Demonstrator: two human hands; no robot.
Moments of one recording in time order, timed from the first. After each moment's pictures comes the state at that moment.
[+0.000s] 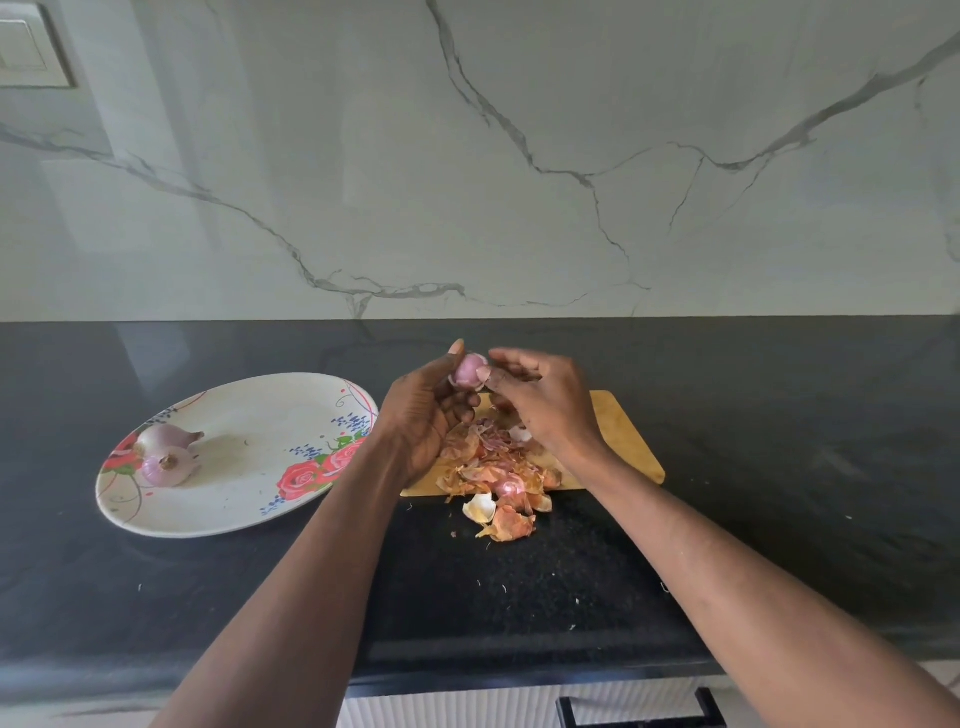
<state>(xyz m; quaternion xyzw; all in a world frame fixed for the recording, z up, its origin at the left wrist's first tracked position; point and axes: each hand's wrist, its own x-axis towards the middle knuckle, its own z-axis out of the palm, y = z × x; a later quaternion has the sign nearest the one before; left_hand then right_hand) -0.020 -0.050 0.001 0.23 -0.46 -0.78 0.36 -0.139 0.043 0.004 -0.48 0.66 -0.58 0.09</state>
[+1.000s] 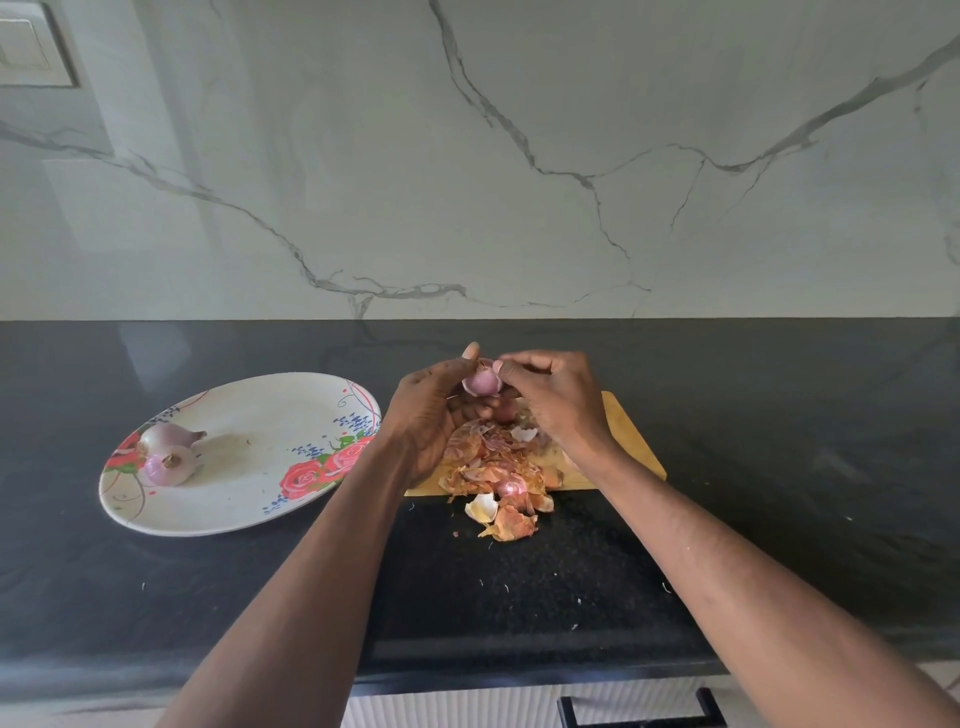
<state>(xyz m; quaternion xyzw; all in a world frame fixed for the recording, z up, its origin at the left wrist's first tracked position) -0.018 -0.039 0.005 0.20 -0.49 -0.76 0.36 -0.146 0.043 0.006 -0.46 0.64 -0.61 0.07</state>
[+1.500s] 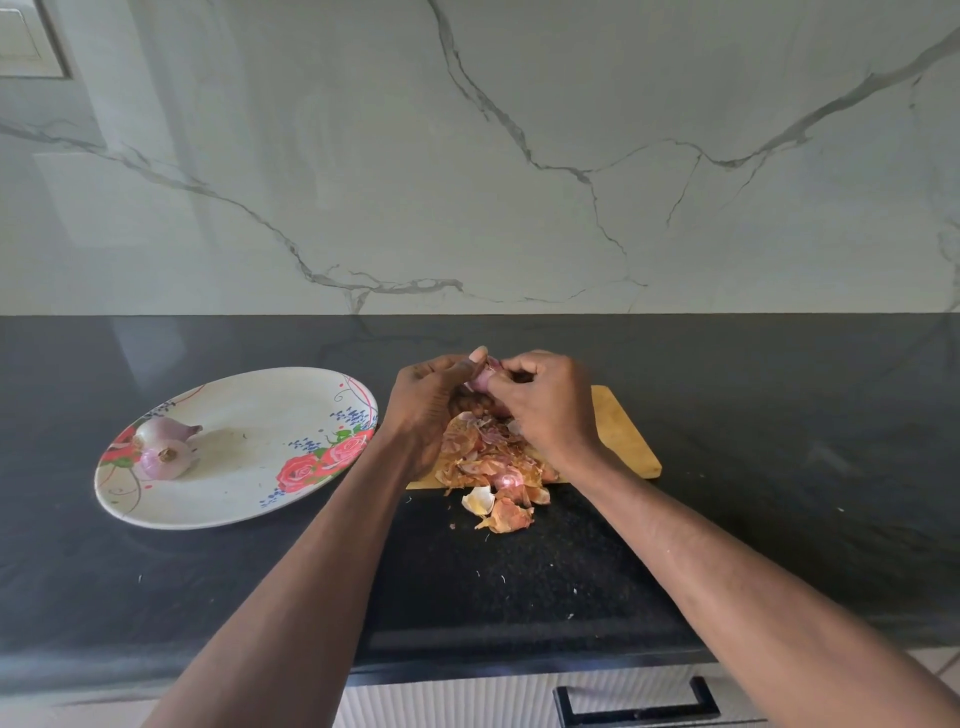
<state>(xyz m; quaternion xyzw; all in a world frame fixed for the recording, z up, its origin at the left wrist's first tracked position) -0.019 -0.033 0.005 0.20 -0.51 -0.74 0.38 -0.134 0.043 -0.006 -0.51 0.63 -0.58 -0.05</state>
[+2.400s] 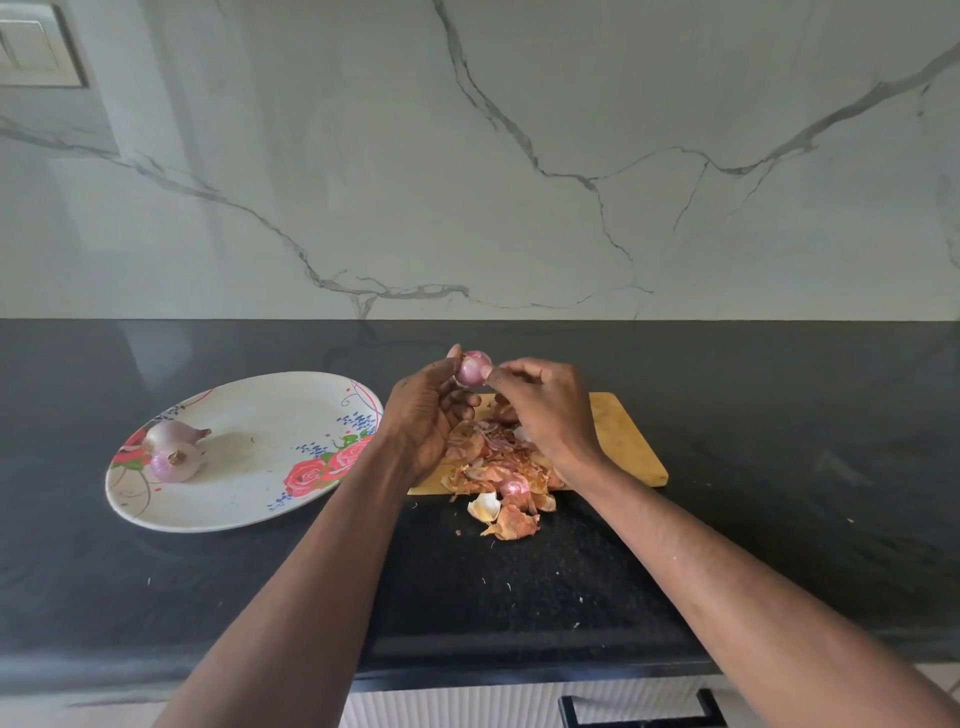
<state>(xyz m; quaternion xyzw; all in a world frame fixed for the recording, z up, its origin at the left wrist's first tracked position) -0.019 -0.050 -0.001 0.23 -0.43 -0.78 0.38 -0.129 0.042 -0.001 -0.45 0.66 -0.60 0.08</state>
